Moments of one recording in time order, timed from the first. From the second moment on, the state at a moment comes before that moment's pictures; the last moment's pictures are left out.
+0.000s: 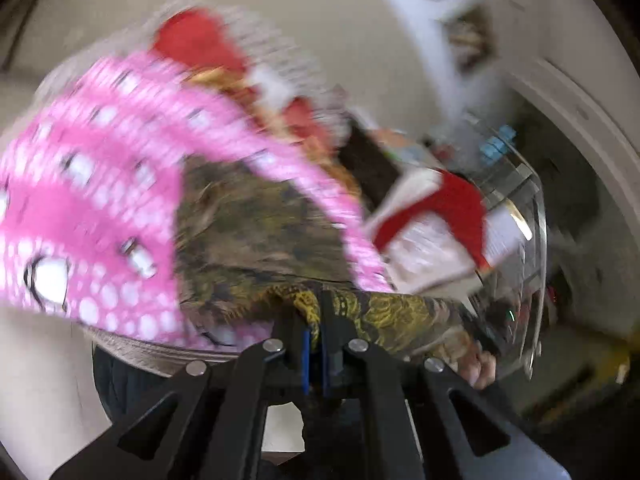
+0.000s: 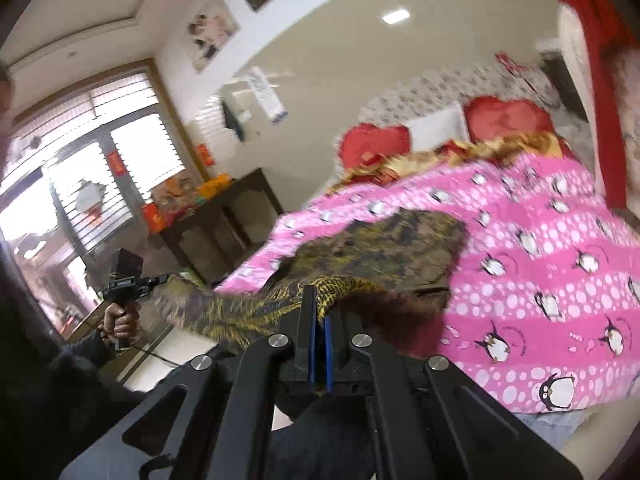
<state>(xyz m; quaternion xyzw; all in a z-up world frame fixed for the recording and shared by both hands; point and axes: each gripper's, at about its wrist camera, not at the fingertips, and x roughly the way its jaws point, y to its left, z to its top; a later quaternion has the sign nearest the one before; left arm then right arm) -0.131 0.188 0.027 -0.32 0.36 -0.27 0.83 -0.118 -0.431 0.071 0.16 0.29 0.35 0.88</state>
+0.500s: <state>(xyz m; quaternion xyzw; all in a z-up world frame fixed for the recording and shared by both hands) 0.018 0.184 0.009 -0.34 0.35 -0.20 0.85 0.020 -0.411 0.023 0.14 0.33 0.25 0.90</state>
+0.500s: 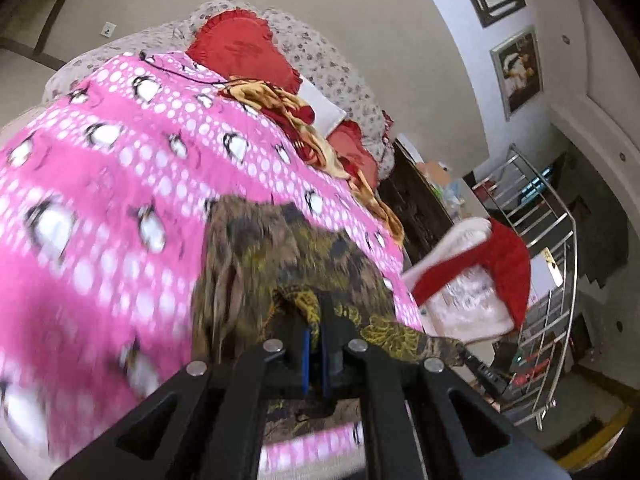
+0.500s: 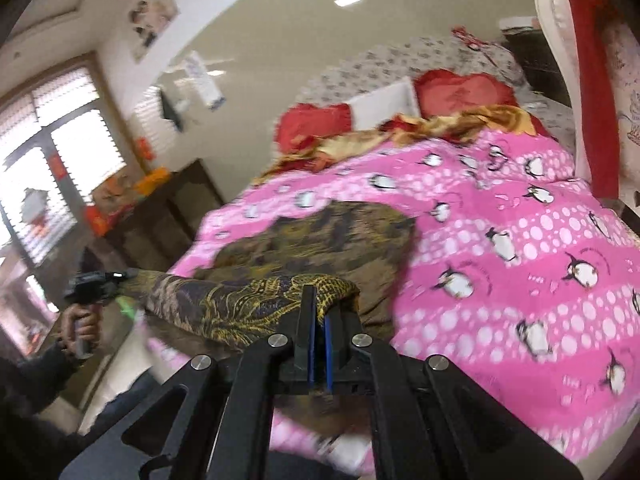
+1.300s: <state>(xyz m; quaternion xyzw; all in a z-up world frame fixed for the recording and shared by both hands) 0.181 0.174 -0.100 -0.27 0.47 -0.09 0.83 0.218 -0.365 -0.074 0.15 0.51 0.12 0.84</state>
